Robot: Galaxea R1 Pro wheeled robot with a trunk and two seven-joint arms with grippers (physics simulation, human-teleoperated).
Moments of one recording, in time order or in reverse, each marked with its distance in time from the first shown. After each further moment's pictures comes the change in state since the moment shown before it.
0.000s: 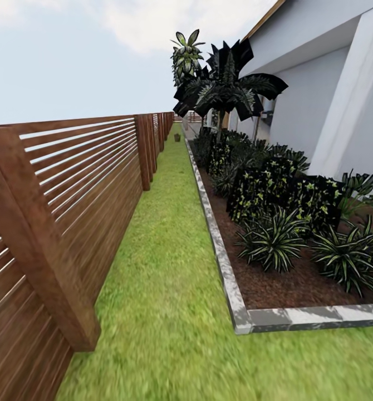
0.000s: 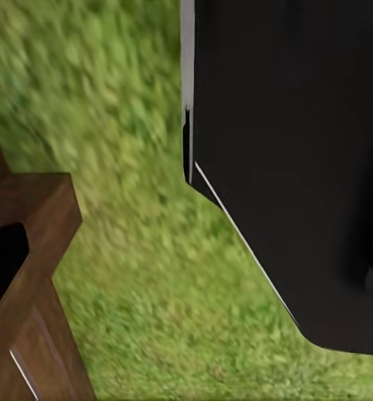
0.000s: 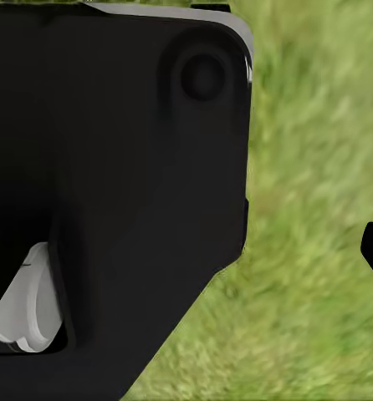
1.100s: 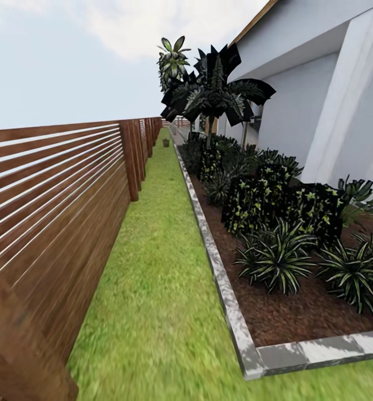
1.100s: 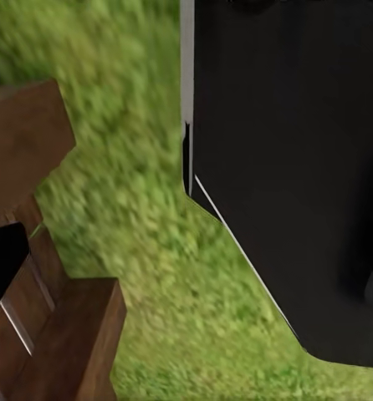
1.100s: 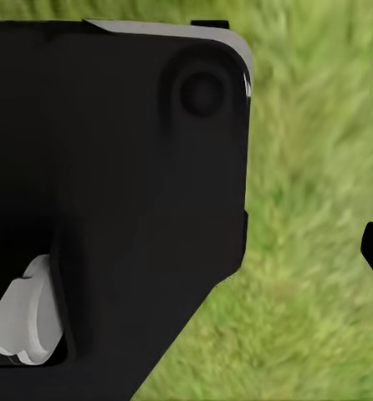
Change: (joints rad) left arm 0.000 0.000 0.000 0.000 0.000 0.000 0.000; right arm 0.000 0.000 0.000 0.000 0.000 0.000 0.000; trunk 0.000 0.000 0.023
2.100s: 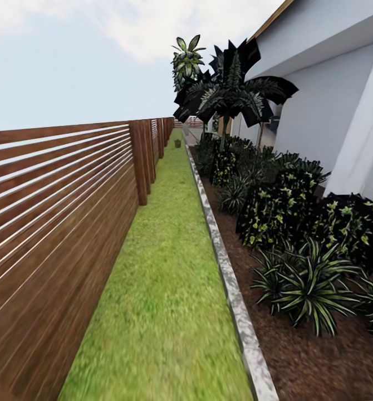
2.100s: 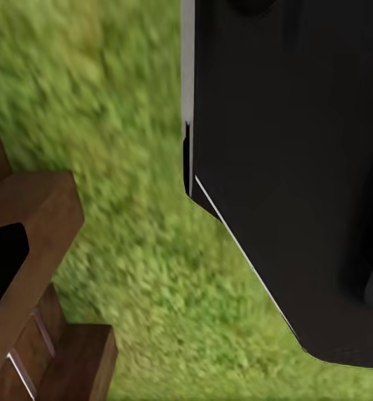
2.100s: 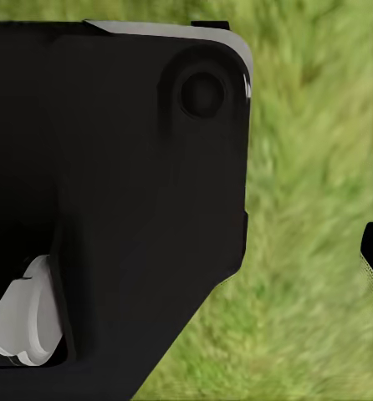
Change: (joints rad) left arm 0.000 0.000 0.000 0.000 0.000 0.000 0.001; right arm 0.000 0.000 0.000 0.000 0.000 0.000 0.000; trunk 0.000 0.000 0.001
